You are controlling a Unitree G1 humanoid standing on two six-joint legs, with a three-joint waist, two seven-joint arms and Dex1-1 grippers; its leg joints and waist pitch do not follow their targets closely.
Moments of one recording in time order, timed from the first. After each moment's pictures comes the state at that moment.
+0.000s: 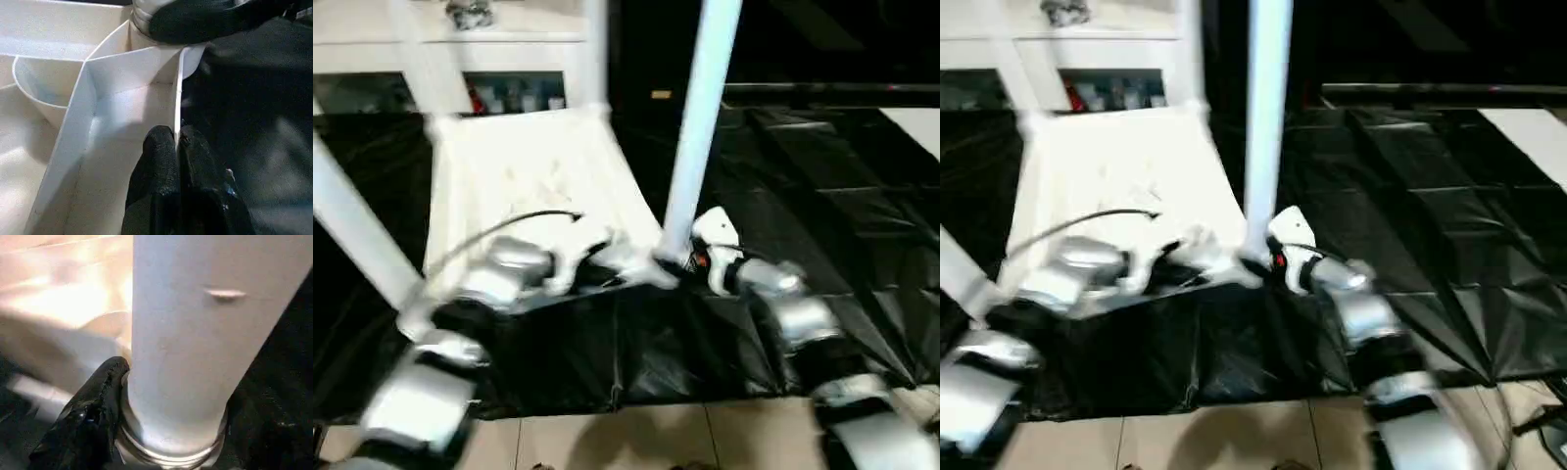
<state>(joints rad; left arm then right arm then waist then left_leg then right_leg) -0.76 0.22 -0.25 0.88 0.03 0.16 -0.91 -0.62 -0.09 0.10 0.80 0.05 0.05 0.40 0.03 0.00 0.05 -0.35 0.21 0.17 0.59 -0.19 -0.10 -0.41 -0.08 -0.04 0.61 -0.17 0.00</state>
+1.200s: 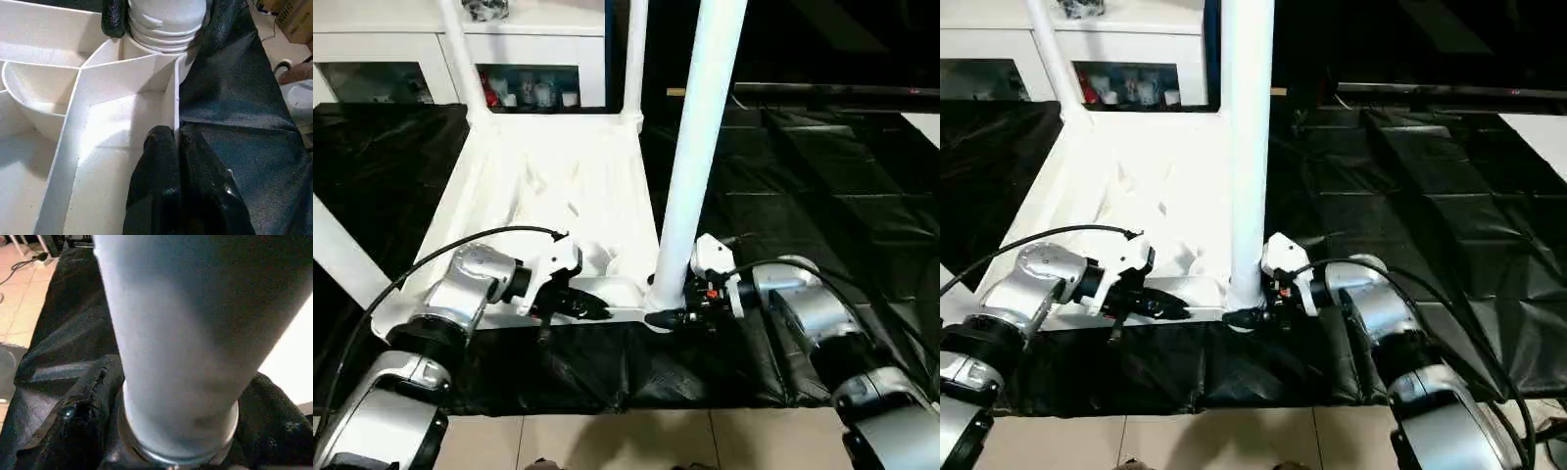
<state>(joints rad) -0.65 0.42 -0.26 0.76 -0.04 0.01 -1.46 -0.62 -0.31 0.28 0.71 0.10 -0.02 1.30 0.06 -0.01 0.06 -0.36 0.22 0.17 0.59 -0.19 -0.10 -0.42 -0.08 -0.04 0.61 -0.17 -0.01</state>
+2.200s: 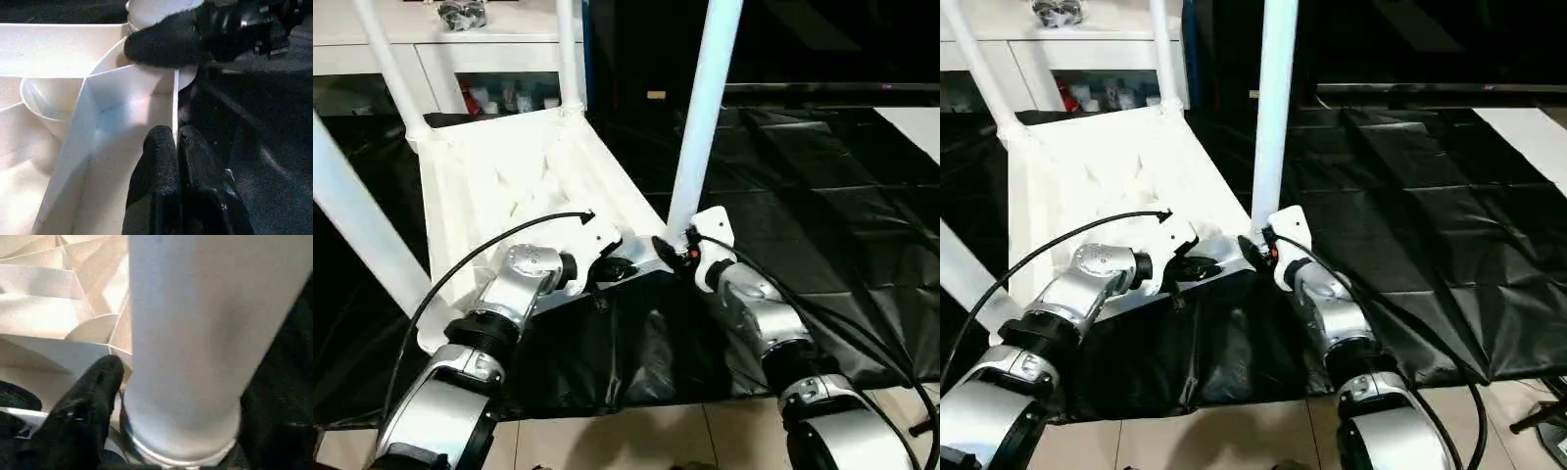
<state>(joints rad) -0.70 0.21 -0.21 0.81 0.07 0.10 -0.92 -0.61 -0.06 0.05 0.85 0.04 -0.02 0.41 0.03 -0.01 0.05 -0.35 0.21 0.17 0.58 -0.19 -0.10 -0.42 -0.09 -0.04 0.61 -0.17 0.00</state>
